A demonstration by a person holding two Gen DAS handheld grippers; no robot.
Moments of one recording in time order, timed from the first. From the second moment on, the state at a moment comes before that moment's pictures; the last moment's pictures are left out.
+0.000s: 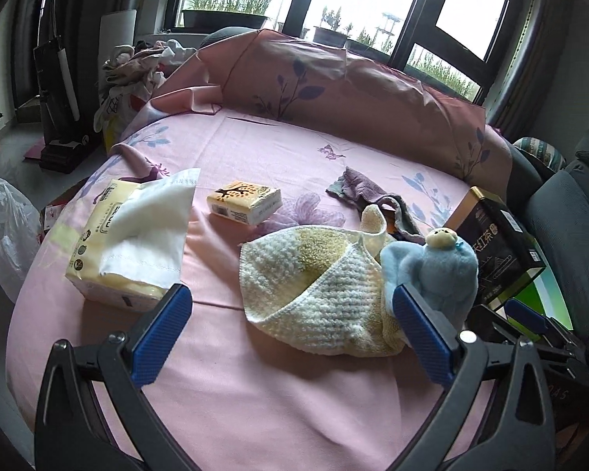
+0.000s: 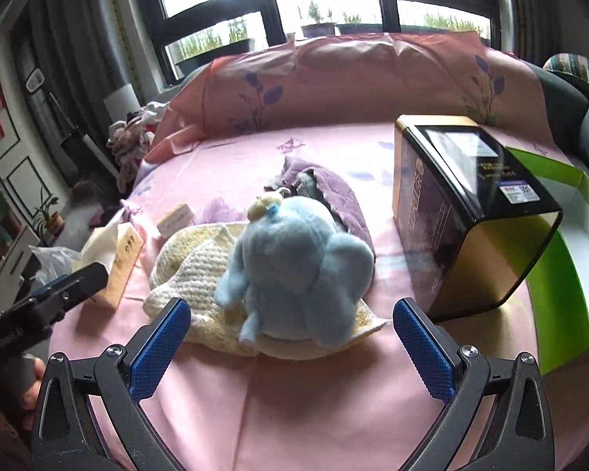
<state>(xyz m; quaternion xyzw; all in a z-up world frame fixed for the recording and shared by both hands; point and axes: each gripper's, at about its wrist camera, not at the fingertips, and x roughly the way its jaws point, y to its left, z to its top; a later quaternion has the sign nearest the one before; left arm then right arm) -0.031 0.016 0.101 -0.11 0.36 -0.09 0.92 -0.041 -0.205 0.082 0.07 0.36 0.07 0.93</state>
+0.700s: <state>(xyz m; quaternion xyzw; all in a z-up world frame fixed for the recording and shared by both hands) -0.014 -0.025 0.089 -0.11 0.40 -0.18 0.89 0.007 -0.212 0.097 0.12 0.38 0.11 0.91</state>
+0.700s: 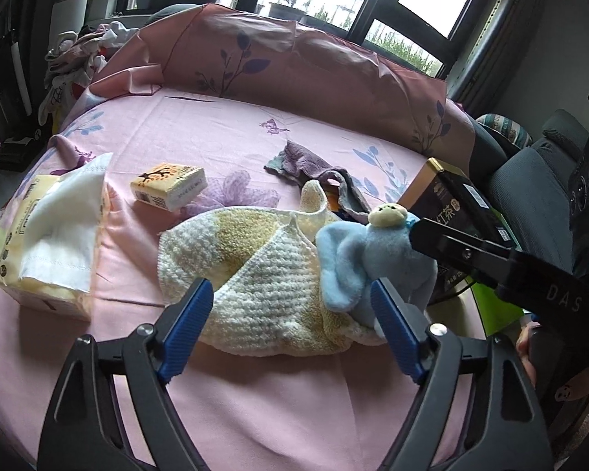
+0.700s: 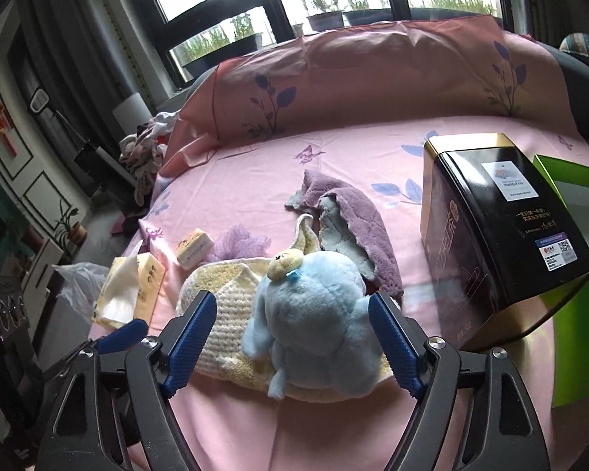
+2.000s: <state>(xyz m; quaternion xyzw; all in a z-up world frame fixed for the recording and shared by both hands) -0.042 -0.104 0.140 -0.09 0.31 -0.33 0.89 -0.018 -0.241 0.135 0.17 0.32 0.15 0.92</state>
